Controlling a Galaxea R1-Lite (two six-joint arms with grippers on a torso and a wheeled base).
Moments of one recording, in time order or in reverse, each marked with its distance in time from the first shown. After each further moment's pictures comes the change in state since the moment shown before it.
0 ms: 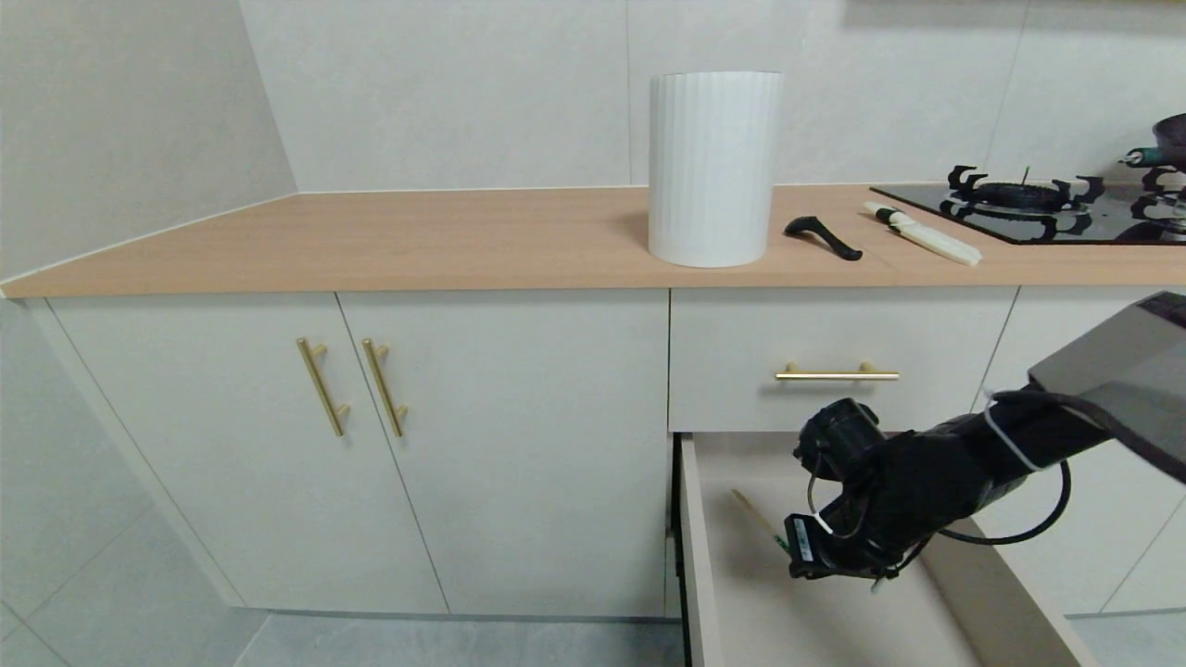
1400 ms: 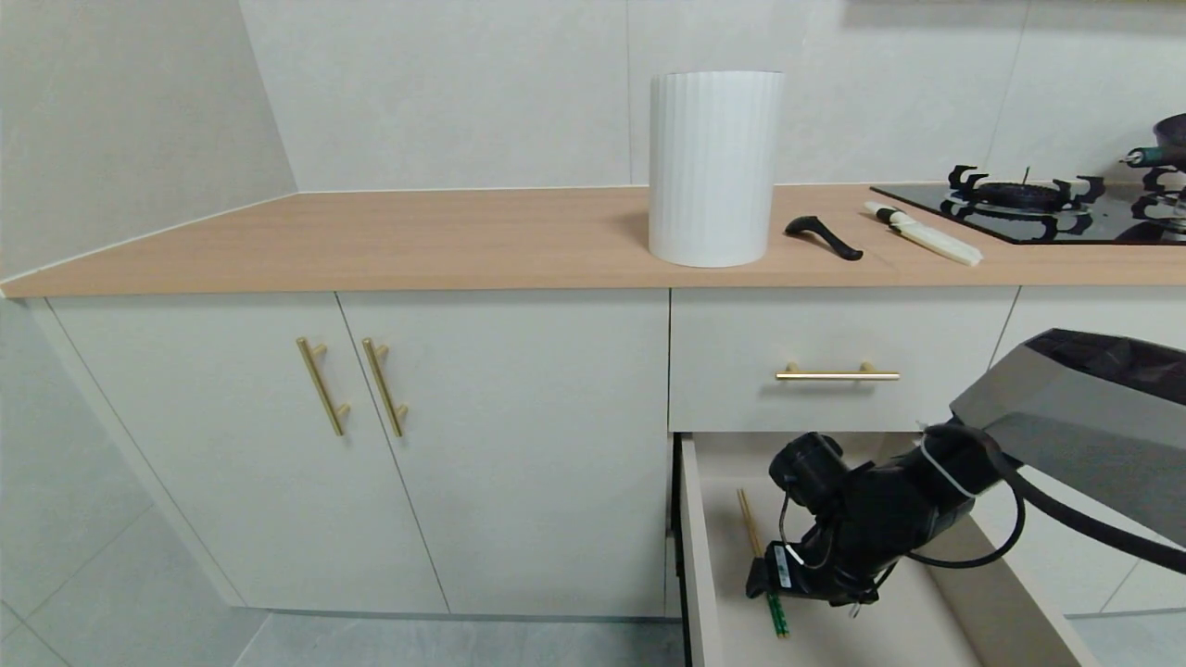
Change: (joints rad) left arm 0.000 0.000 0.000 0.000 0.000 0.000; right arm 0.044 0.096 -0.005 -0.039 -0.080 0.057
